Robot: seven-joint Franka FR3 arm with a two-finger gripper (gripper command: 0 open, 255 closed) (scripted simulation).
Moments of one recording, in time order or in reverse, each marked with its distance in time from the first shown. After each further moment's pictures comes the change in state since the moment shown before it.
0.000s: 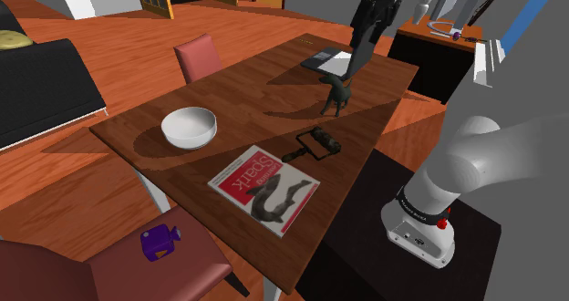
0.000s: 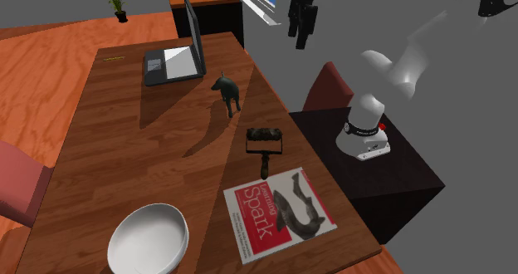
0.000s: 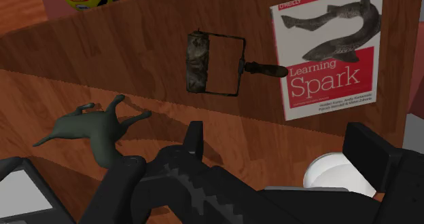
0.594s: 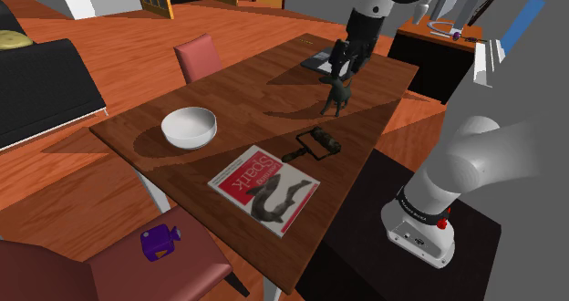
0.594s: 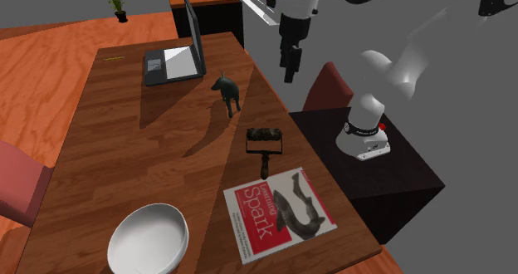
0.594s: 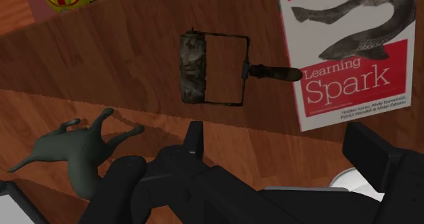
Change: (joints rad) arm -0.010 0.032 0.054 -0.206 0.011 0.224 0.064
